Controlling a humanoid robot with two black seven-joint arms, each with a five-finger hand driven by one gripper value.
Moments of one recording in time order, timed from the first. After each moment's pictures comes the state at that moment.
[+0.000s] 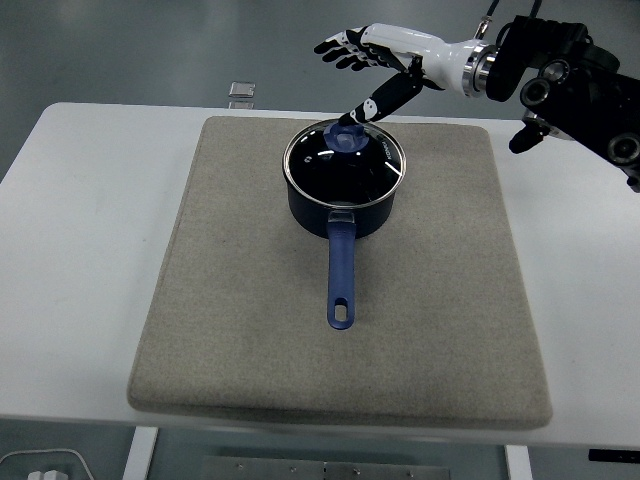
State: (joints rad) left arm 0.02 0.00 -0.13 -0.11 0.08 -0.05 -0.03; right arm 1.38 -0.24 0.21 0.80 -0.94 0.31 0.14
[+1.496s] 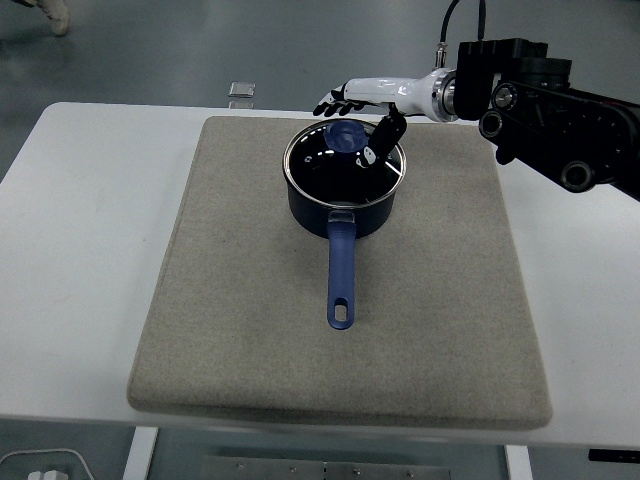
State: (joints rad) left arm 0.02 0.00 -0.13 -0.11 0.08 -0.05 -0.03; right arm 1.40 -0.16 0.15 0.77 -1.18 0.36 0.07
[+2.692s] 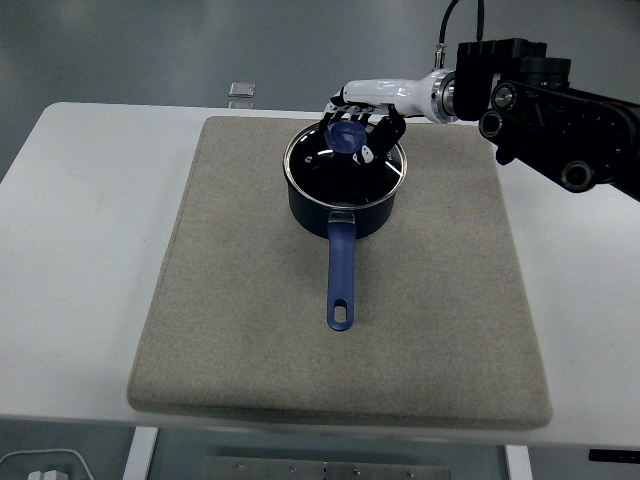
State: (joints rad) left arm 0.02 0.00 -0.13 -0.11 0.08 -0.05 -0.03; right arm 1.40 -0.16 0.15 0.77 -1.18 0.37 0.07
